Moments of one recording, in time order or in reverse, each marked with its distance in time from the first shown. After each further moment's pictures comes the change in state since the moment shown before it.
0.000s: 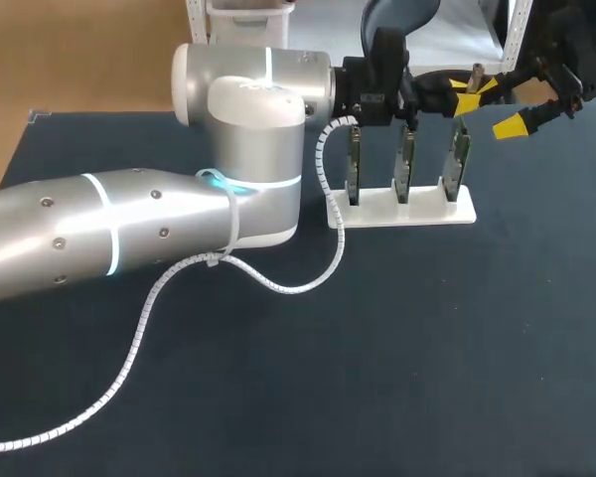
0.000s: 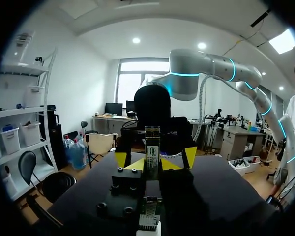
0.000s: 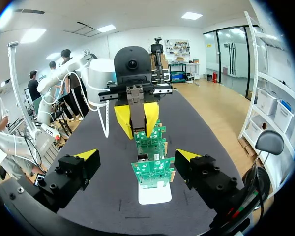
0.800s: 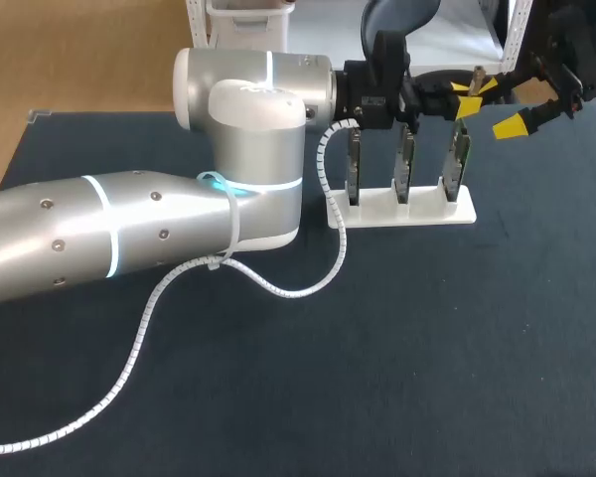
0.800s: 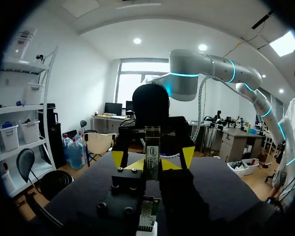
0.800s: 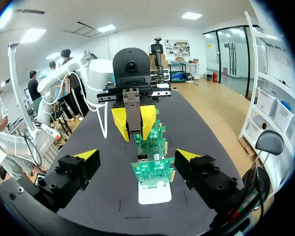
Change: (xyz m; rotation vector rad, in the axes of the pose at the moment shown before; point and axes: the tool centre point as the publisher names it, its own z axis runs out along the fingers) left arm 0.003 -0.004 0.001 0.001 -0.007 -0.021; right arm 0.000 0.000 0.000 0.000 0.000 0.000
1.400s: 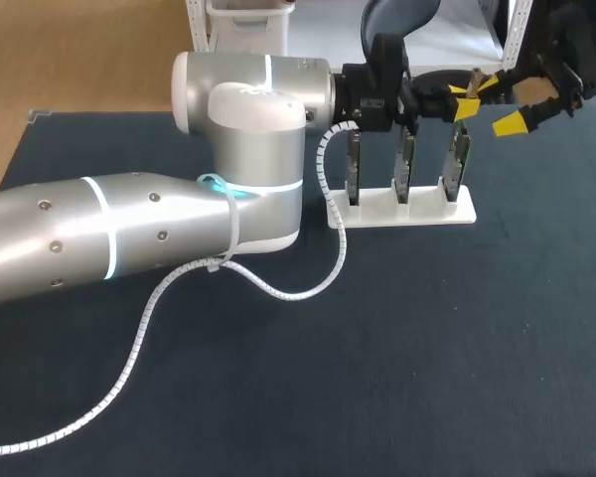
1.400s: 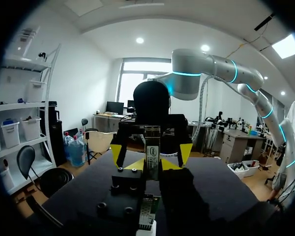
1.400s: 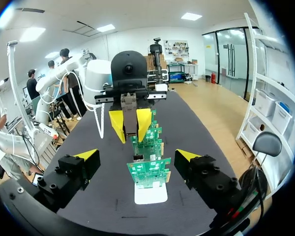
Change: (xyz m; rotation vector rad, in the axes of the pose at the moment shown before) left arm 0.002 0.000 -0.001 -0.010 0.001 -0.017; right arm -0.007 -0.008 -0.005 0.030 -0.007 -0.022
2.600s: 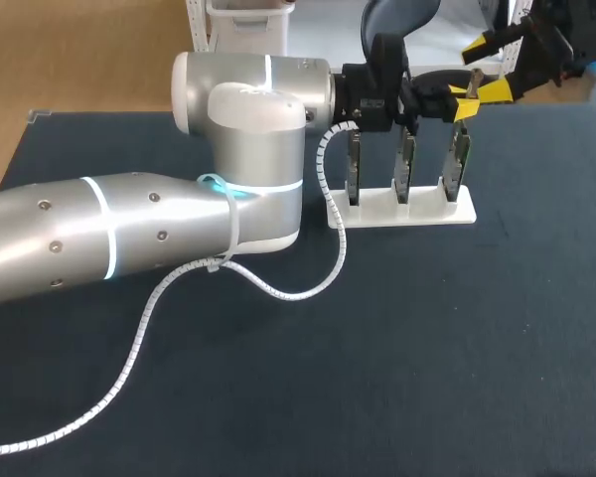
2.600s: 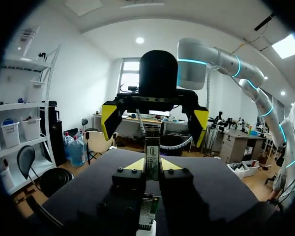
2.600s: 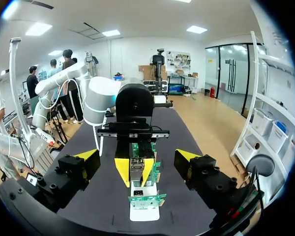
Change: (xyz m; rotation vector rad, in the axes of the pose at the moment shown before) left arm 0.000 0.000 0.000 0.000 0.000 0.000; right arm -0.060 0.009 0.005 0.022 -0.064 -0.078
